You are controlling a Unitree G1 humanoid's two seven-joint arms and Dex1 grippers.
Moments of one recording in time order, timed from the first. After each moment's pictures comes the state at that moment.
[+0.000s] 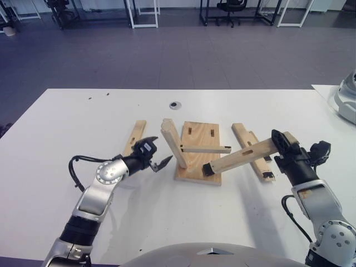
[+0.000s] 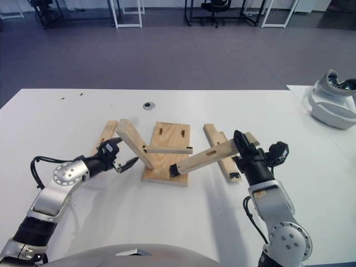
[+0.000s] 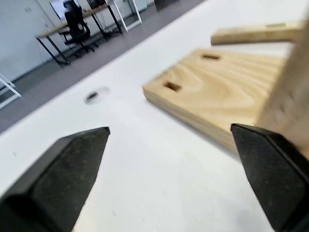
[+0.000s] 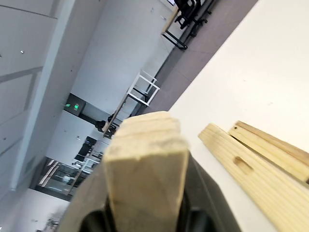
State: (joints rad) left arm -0.03 0.49 -0.19 -0.17 -0.04 0.25 -0.62; right arm 0.18 -0.12 -0.50 -0.61 1.38 0.68 -0.27
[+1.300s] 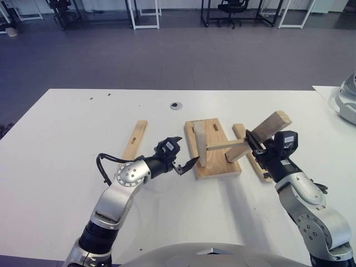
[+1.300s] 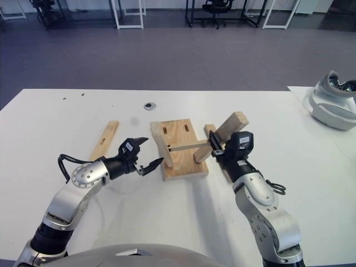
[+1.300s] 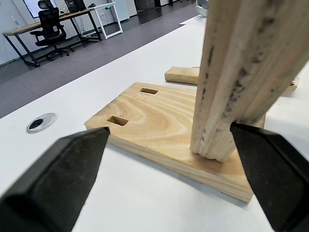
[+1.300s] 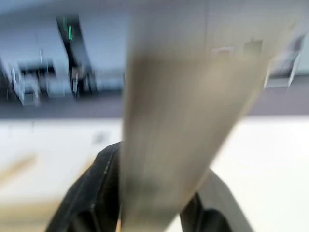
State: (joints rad) left arm -0.06 0.32 -0.28 -0.43 -0.11 0.52 -0.56; right arm 0.18 -0.41 -0.04 -0.68 0.59 0.56 -0.04
